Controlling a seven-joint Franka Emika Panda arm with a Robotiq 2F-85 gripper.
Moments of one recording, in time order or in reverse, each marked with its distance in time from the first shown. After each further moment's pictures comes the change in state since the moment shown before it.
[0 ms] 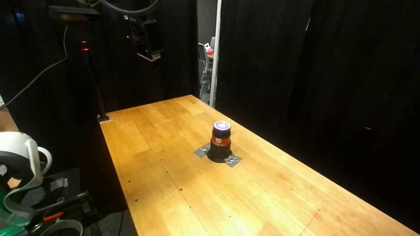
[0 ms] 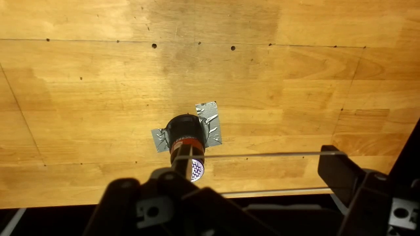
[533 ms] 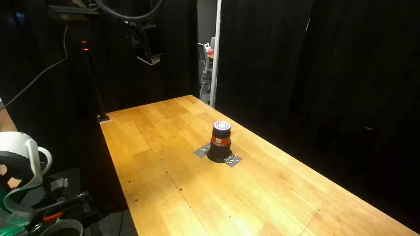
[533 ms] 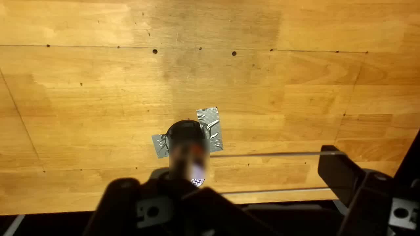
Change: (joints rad) arm 0.000 0.005 0.000 -0.010 0.000 0.000 0.000
